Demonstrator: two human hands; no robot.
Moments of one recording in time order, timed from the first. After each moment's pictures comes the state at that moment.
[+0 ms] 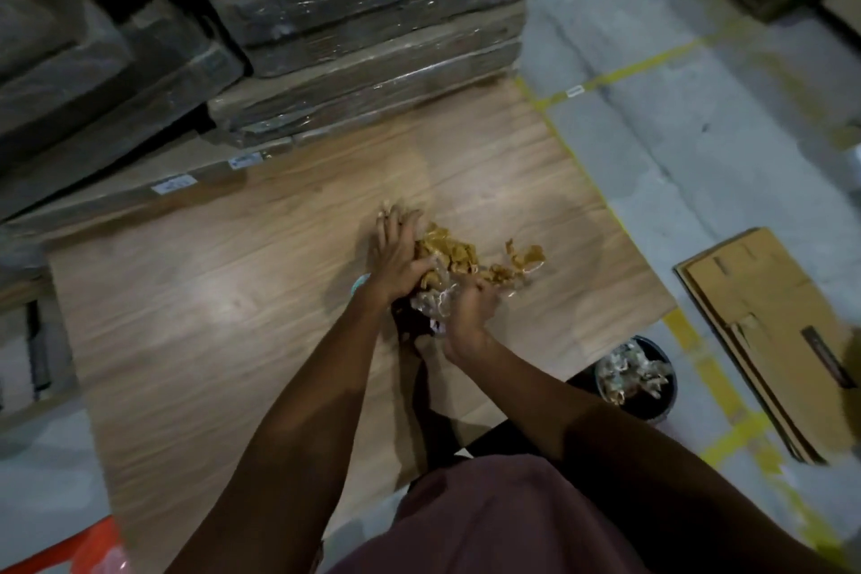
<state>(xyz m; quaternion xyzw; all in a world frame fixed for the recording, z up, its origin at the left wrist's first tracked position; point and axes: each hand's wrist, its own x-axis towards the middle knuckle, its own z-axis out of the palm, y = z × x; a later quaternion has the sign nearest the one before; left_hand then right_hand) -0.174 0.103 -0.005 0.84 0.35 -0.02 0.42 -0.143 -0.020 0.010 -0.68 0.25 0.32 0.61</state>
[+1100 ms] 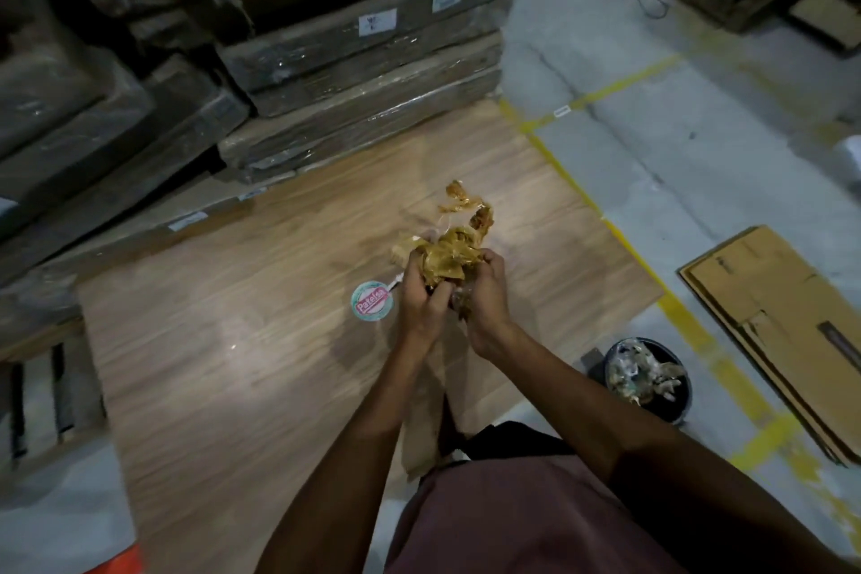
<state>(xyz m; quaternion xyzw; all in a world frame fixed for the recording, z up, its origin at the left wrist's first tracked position) -0.197 -0.006 0.048 0.63 0.35 0.28 0.63 -0.128 -0.061 0.059 -0.65 0.06 0.36 0.66</state>
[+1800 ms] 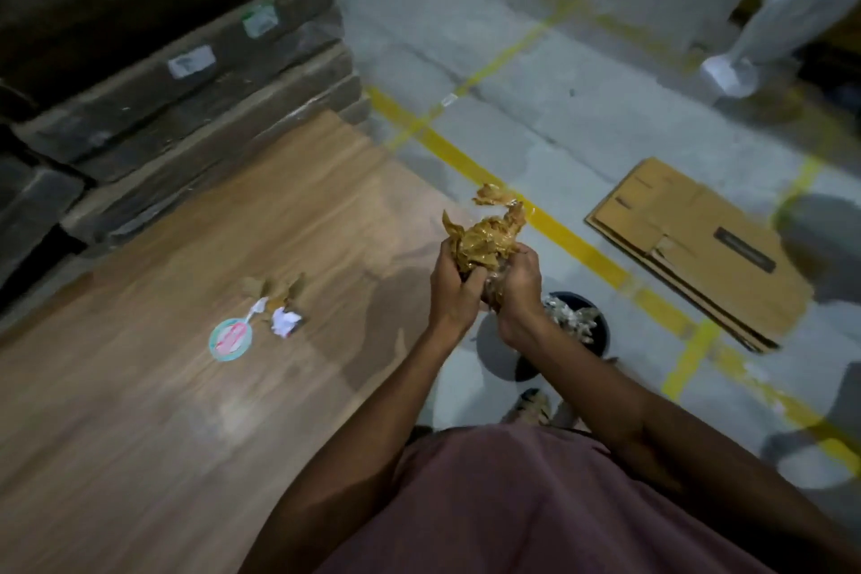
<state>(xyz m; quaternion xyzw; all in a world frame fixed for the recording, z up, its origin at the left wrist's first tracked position) -0.043 -0.219 0.076 0.71 0.27 0.13 0.64 0.014 -0.289 0.058 -0.64 0.18 0.20 0.72</state>
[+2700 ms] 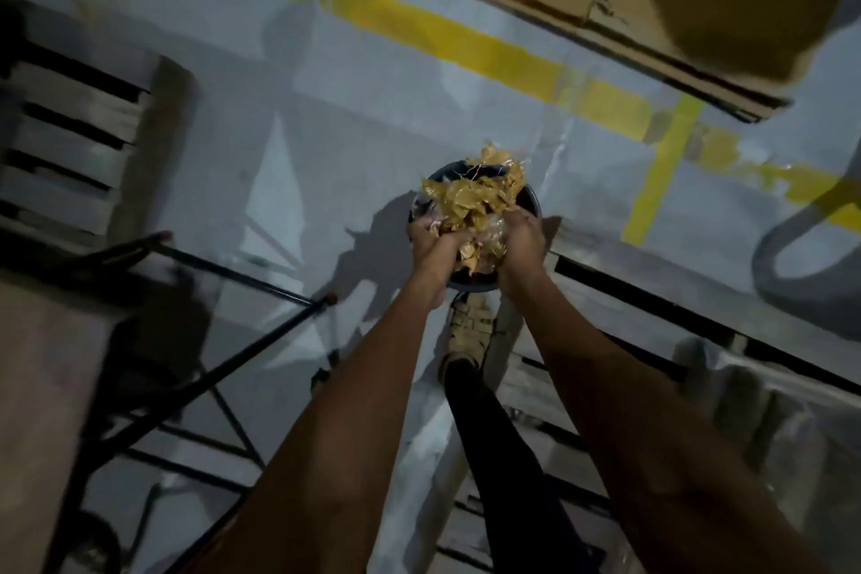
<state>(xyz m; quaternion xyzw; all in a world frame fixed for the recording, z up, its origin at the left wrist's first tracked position) 0.206 -0.450 -0.349 0.56 0.46 -0.26 0.64 0.223 -0.561 -0.368 -0.57 0.47 0.21 0.64</state>
